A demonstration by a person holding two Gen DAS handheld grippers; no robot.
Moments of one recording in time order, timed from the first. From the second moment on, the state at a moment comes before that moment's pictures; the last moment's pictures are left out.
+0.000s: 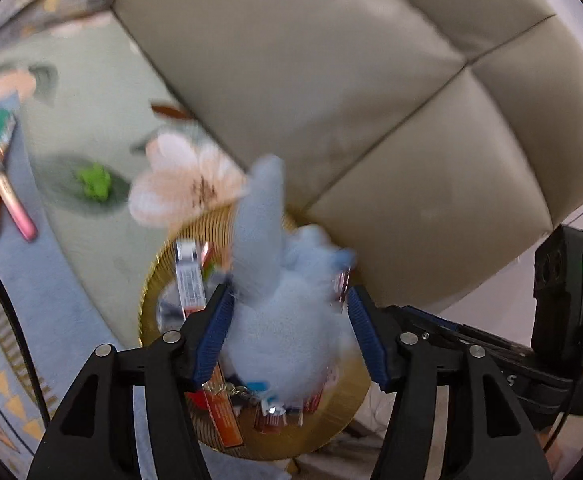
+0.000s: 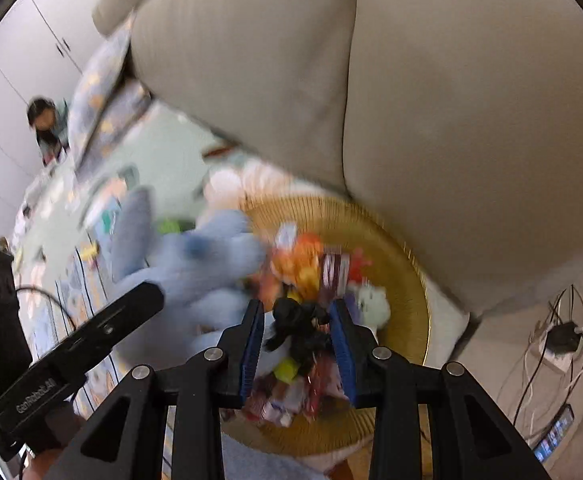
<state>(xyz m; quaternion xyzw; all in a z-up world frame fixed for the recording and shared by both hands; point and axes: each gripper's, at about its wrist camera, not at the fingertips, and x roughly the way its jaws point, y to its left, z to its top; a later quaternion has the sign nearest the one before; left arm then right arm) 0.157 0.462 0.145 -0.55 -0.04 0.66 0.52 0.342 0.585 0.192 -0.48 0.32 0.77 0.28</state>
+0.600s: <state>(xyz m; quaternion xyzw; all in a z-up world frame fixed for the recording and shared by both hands) 0.142 0.372 0.123 -0.60 -0.08 0.67 0.43 0.316 0.546 0.187 -0.48 0.33 0.78 0.23</state>
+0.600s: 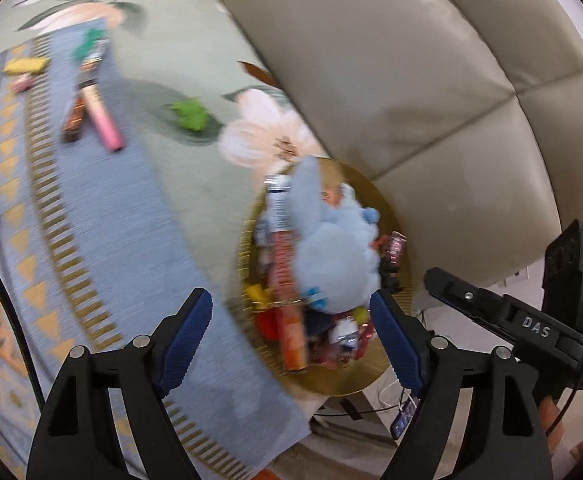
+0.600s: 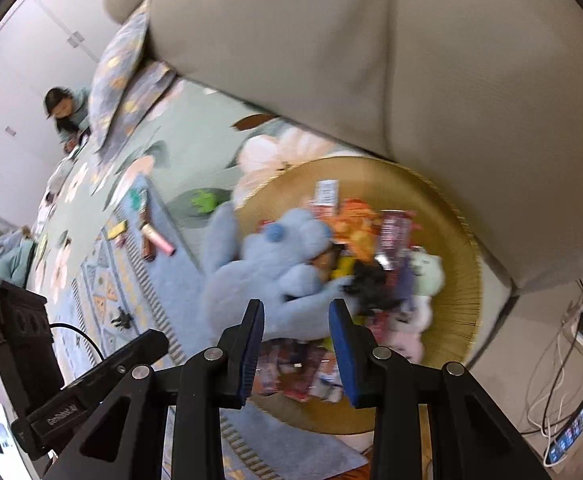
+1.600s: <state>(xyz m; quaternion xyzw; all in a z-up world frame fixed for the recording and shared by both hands) 0.011 0.223 0.023 -0.58 -0.09 0.79 0.18 0.154 0.420 0.124 -0.58 0.28 0.77 0.06</state>
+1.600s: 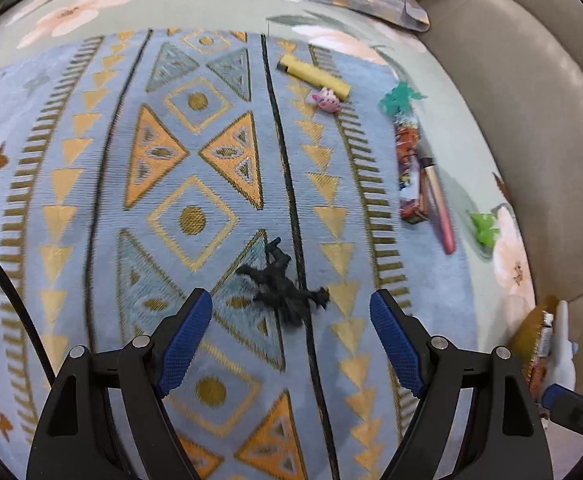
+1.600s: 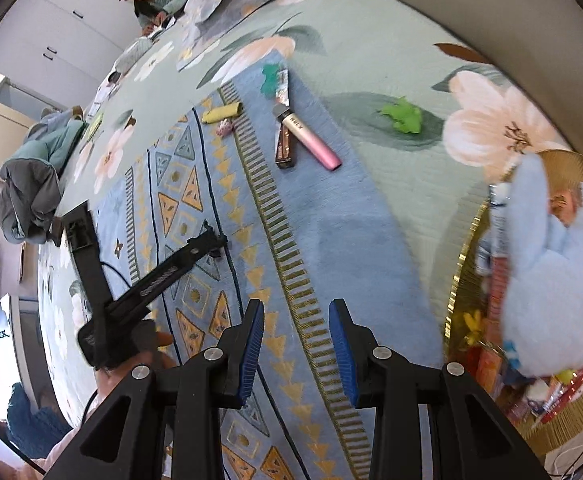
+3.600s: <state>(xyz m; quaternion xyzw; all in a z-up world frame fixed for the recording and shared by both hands) 0.028 0.229 0.077 -0.55 -0.07 0.78 0.29 0.098 0.448 0.119 -0.54 0.22 0.81 0.04</state>
